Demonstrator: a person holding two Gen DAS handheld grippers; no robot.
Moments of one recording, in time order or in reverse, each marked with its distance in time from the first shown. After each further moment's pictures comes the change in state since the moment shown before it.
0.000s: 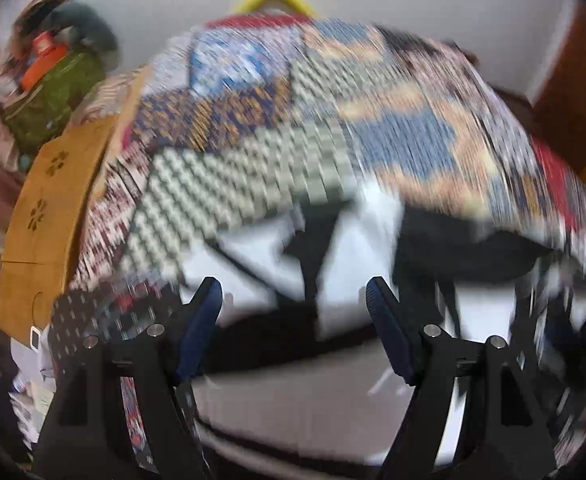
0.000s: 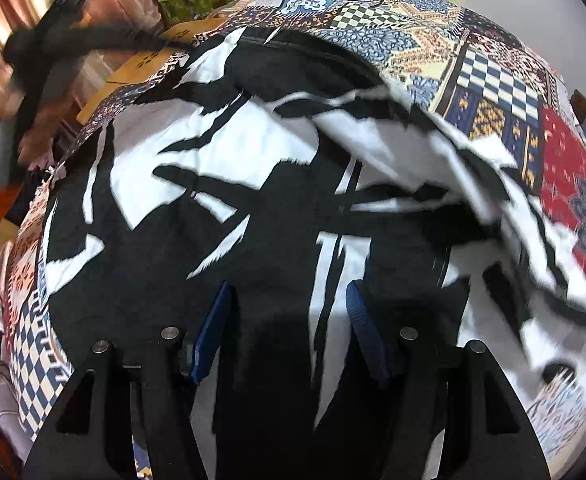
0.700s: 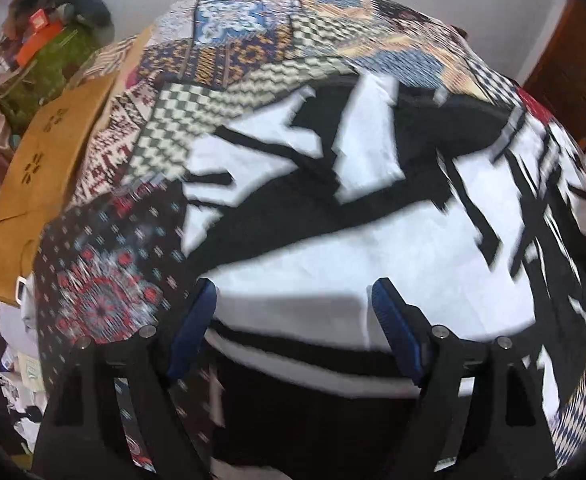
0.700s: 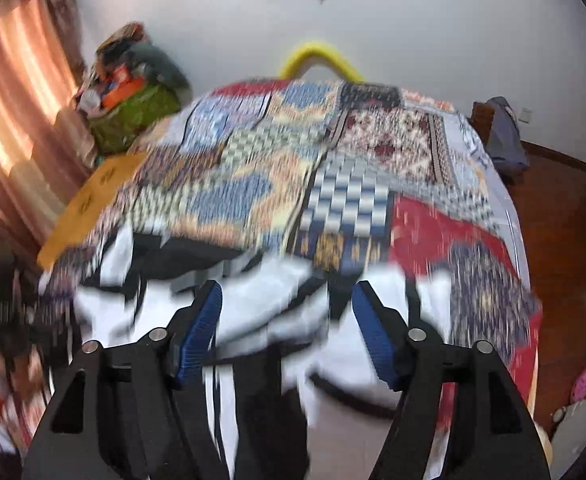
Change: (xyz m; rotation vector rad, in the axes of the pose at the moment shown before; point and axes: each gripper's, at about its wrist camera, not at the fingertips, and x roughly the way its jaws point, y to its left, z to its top) left arm -0.005 0.027 -0.060 -0.035 0.042 -0.039; right arm -0.084 -0.064 0.028 0.282 -0.316 -0.148
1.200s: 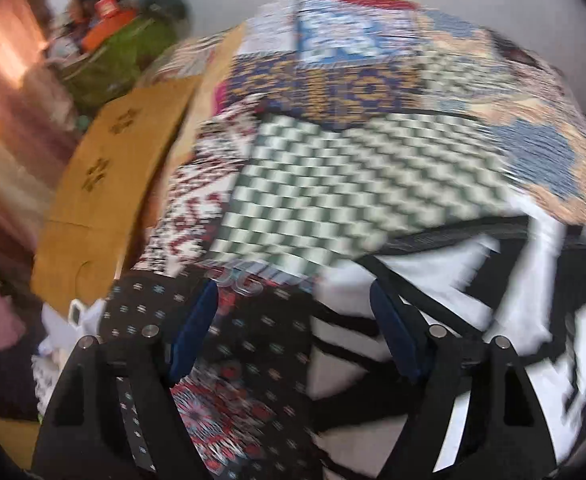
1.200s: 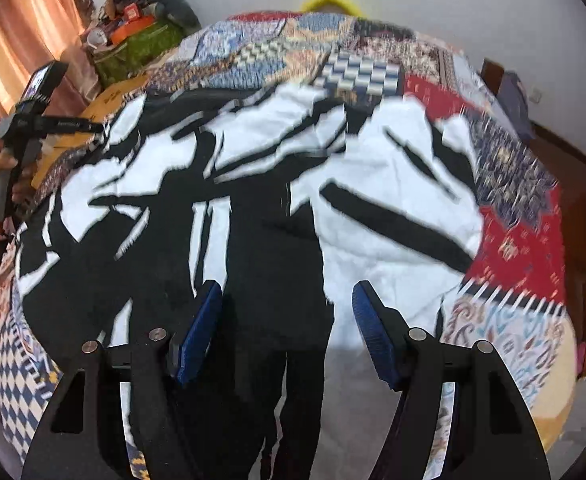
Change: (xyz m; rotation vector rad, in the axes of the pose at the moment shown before) left arm 0.021 0.050 0.068 -0.087 -0.024 0.230; right arm 0.010 0.006 -0.071 -0.075 0.142 -0.012
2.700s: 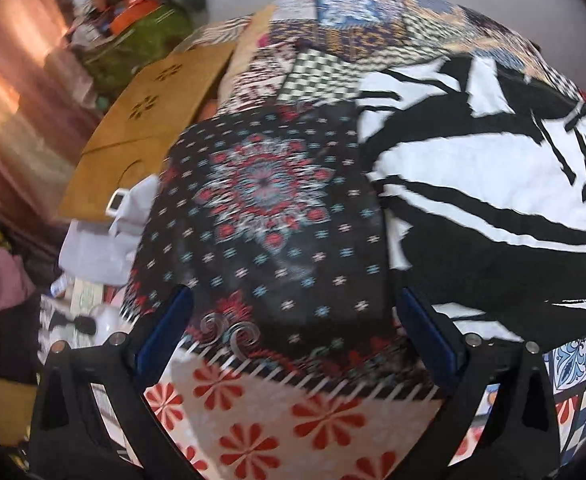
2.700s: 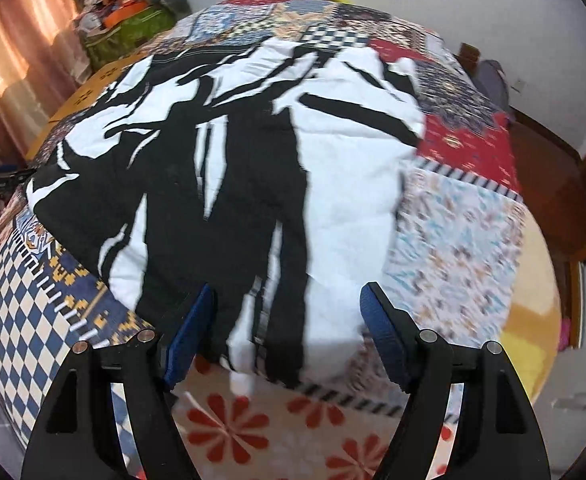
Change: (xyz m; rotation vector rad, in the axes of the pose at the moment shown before) left arm -0.071 0.052 -0.166 -0.060 0.003 0.036; right arm -0.029 -0.005 -0.065 0.020 0.086 -0.071
